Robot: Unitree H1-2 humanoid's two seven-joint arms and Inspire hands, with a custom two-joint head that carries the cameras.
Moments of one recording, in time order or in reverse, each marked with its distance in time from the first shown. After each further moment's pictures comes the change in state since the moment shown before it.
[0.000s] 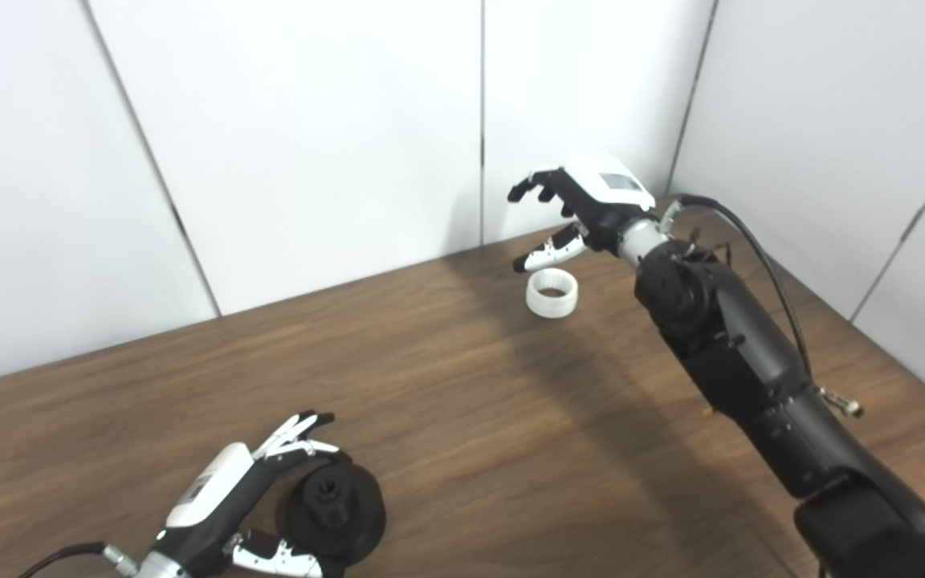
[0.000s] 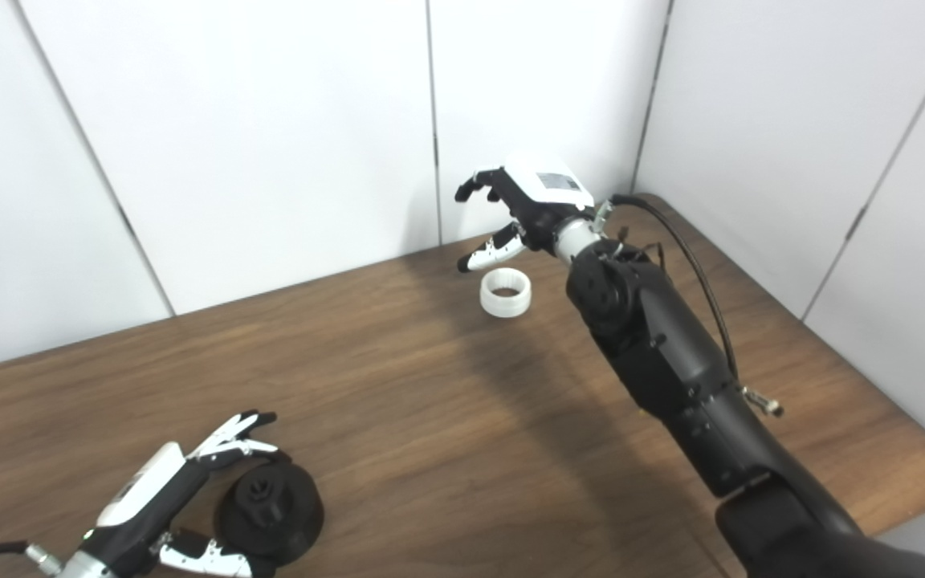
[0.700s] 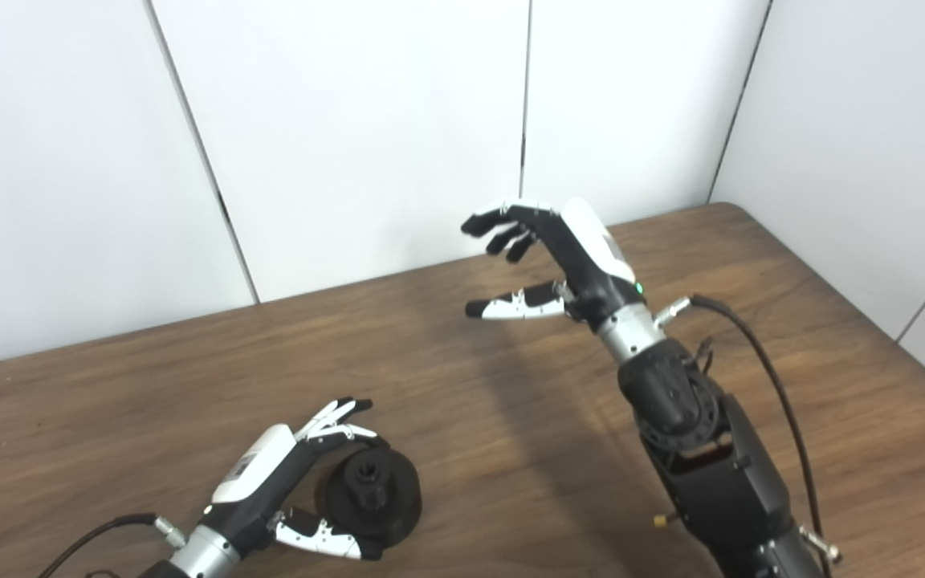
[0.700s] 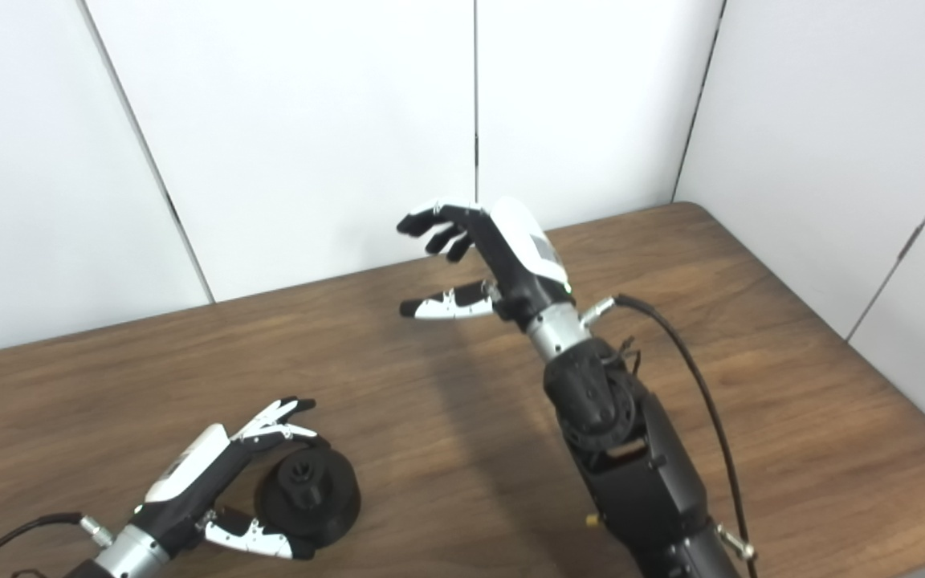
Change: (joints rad) left arm -0.005 -0.027 -0.017 -0.002 0.012 0.039 0.024; right arm 0.163 0.288 -0.054 -0.284 0.134 -0.125 -0.199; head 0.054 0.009
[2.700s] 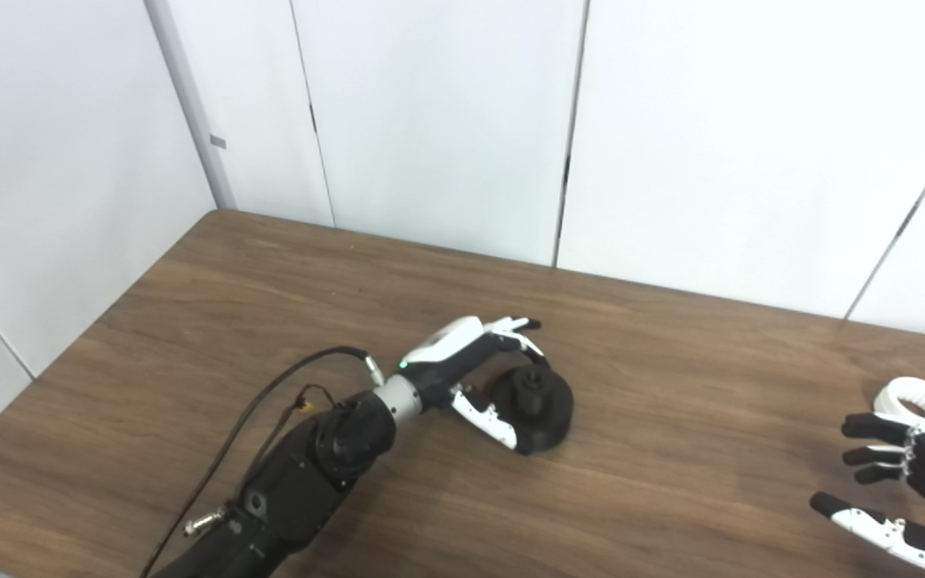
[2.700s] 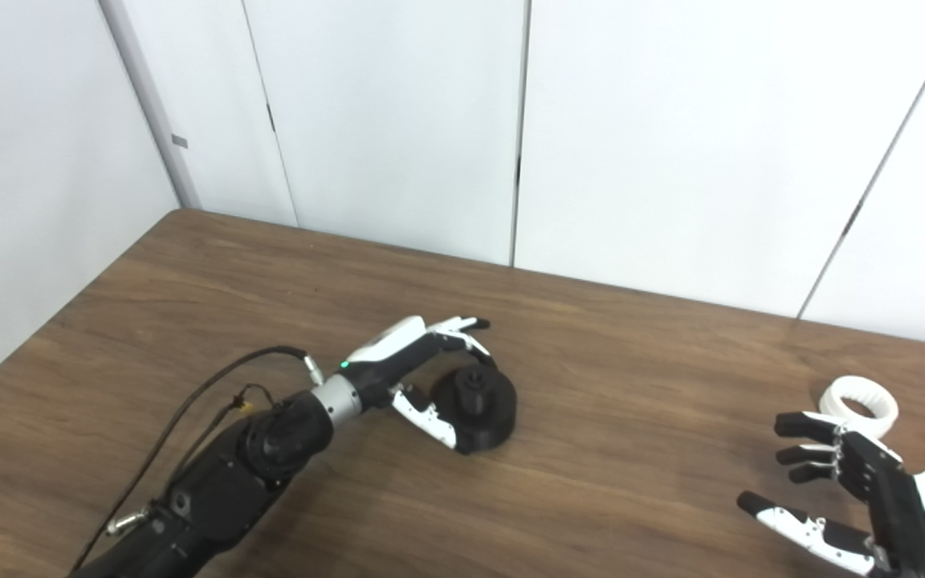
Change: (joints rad) left arm -0.044 0.025 0.126 0.017 0.016 0.162 0.025; right arm 0.338 0.011 -0.108 0.089 0.446 -0.233 -0.003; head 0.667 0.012
